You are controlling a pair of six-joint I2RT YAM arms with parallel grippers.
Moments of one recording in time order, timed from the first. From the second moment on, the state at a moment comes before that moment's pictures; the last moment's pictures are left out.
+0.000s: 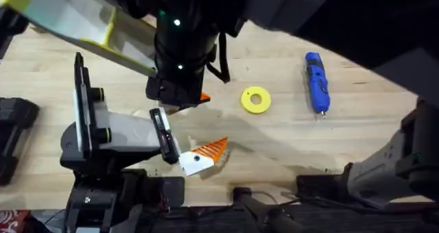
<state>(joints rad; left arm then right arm) -0.02 0.01 0.01 -0.13 1.17 0.06 1.09 1.91 2.09 -1.42 -0.07 -0.34</state>
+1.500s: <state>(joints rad) -0.02 0.01 0.01 -0.13 1.18 0.06 1.08 1.91 2.06 -1.40 -0.08 -0.34</state>
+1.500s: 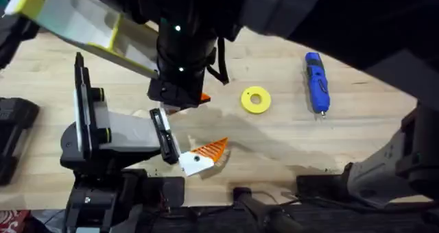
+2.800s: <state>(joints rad) -0.02 0.01 0.01 -0.14 1.18 0.03 1.07 1.91 1.99 -1.34 -0.07 -0.34</state>
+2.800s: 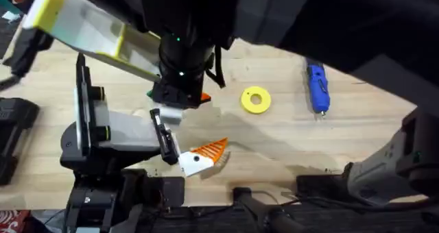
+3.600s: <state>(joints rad) -0.02 0.01 0.01 -0.14 1.18 0.05 0.98 1.76 1.97 -1.37 -0.08 -0.31</state>
